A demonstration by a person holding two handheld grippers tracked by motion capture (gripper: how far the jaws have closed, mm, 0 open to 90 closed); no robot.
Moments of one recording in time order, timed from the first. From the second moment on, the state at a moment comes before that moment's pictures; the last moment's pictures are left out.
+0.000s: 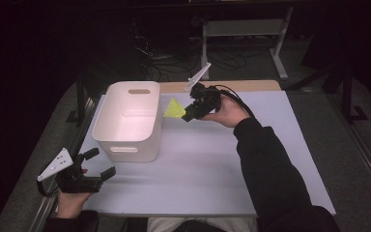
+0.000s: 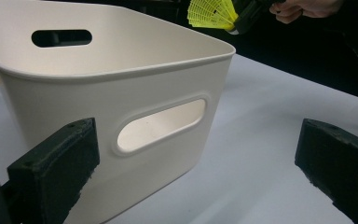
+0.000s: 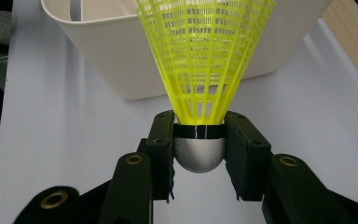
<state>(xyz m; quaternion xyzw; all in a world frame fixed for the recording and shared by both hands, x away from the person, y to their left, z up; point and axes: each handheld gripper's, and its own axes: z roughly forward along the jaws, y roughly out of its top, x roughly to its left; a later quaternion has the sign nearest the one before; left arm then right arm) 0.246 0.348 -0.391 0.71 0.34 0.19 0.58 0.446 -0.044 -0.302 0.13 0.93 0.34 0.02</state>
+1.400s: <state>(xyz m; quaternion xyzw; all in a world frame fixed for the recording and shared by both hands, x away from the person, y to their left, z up) 0.247 0.348 -0.391 0.71 0.34 0.19 0.58 0.445 -0.006 -0.259 0.10 0.93 0.35 0.03</state>
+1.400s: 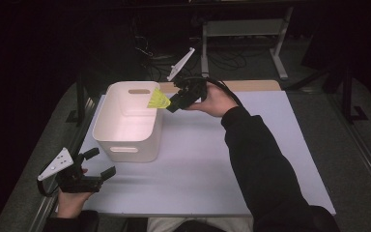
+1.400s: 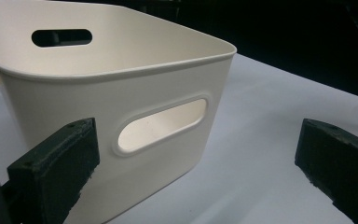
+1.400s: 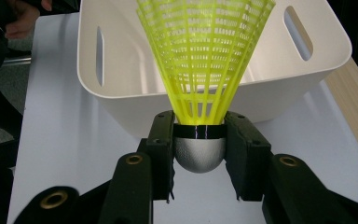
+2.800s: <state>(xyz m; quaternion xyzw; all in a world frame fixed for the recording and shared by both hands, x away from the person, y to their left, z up) 0.248 0.347 -0.391 0.72 0.34 0.19 0.58 0.440 0.048 -0.261 0.06 0.93 0.36 0.01</state>
